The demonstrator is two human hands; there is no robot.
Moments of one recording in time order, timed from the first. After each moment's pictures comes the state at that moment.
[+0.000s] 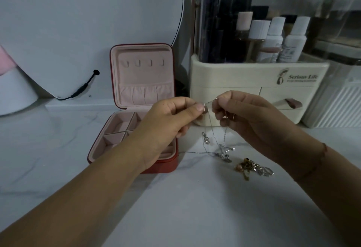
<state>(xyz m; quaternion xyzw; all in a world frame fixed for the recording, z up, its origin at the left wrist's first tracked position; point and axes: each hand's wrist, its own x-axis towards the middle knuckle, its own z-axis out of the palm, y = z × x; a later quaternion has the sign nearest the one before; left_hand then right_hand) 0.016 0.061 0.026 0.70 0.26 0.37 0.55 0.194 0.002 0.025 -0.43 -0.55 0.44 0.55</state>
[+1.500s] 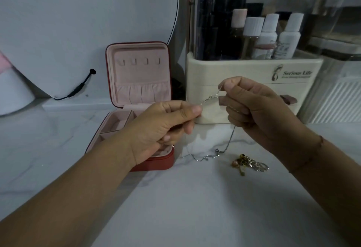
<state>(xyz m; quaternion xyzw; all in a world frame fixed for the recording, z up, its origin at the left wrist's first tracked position) 0.010 0.065 0.027 0.65 0.24 0.27 0.67 0.197 0.001 0.033 -0.41 -0.51 0.43 0.63</state>
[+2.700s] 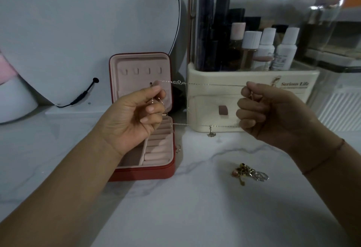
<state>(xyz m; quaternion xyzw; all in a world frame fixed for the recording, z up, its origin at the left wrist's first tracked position) -0.011 0.096 0.044 0.39 0.17 0.39 0.82 0.220 -0.006 0.053 -0.39 -0.37 0.56 0.63</state>
